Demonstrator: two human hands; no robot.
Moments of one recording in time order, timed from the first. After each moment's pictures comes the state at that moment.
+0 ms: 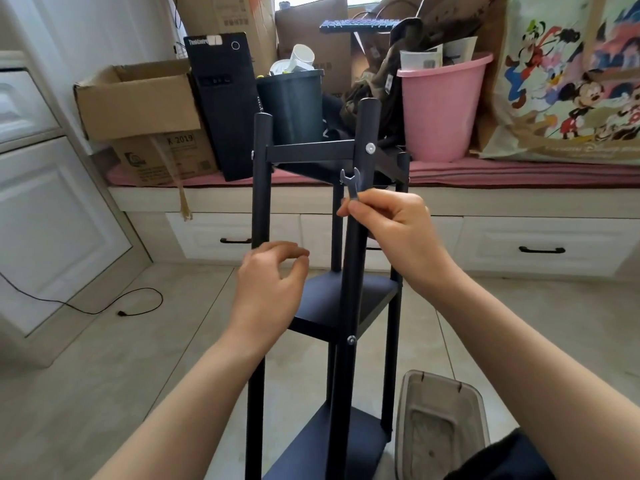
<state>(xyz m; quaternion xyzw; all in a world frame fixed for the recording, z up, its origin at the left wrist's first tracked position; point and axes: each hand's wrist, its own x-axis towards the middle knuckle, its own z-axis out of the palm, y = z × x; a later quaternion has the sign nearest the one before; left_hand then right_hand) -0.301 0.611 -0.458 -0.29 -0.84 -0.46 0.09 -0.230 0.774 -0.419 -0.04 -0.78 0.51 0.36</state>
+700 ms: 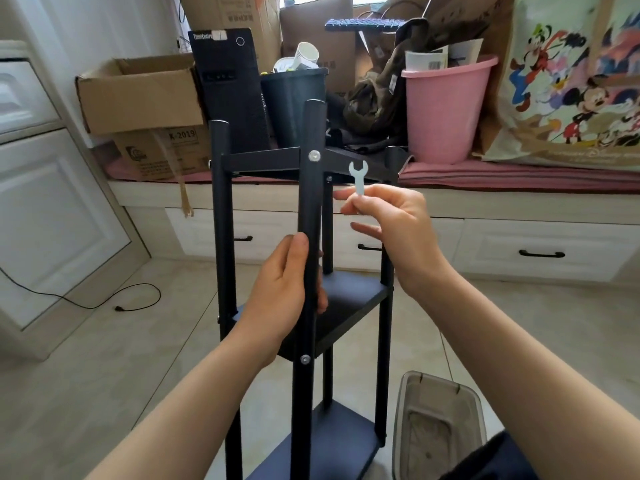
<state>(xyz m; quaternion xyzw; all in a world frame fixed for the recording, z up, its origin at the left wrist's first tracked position) -0.290 0.613 -0.461 -0.28 -0.68 -0.67 -0.12 -0.235 0.762 -0.411 -0.05 -0.72 0.61 0.32</state>
